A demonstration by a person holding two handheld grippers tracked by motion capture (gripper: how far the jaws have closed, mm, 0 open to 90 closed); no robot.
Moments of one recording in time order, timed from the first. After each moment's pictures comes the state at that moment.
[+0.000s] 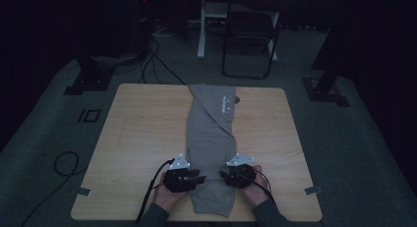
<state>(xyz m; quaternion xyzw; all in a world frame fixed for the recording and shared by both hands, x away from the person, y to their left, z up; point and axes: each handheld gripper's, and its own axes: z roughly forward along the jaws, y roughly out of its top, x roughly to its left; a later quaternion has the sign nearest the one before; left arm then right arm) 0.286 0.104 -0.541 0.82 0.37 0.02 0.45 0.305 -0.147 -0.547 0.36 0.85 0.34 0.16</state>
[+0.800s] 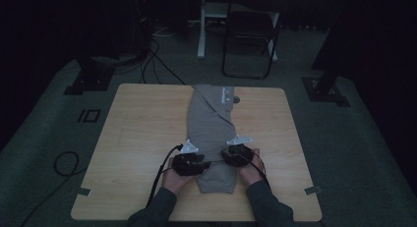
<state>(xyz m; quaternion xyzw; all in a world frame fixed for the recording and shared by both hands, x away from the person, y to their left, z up) 0.321 0.094 -0.520 0.81 0.36 0.06 0.46 0.366 -0.144 -0.546 0.40 0.83 0.32 0.20</state>
